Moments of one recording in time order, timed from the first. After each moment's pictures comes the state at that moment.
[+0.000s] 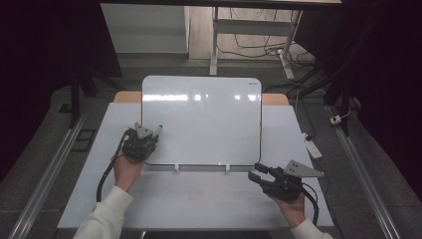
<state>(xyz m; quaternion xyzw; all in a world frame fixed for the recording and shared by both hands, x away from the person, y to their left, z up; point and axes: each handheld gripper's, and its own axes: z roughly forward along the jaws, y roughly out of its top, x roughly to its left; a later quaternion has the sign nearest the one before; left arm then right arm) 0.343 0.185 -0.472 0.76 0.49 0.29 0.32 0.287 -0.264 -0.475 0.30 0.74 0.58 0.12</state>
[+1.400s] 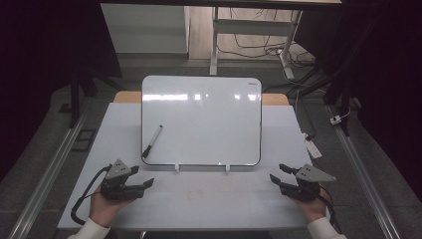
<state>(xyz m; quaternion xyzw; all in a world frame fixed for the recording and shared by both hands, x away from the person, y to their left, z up) 0.242 0.223 -0.503 0.78 0.45 0.16 0.40 0.300 -0.324 -0.502 0.29 0.80 0.47 0.24</state>
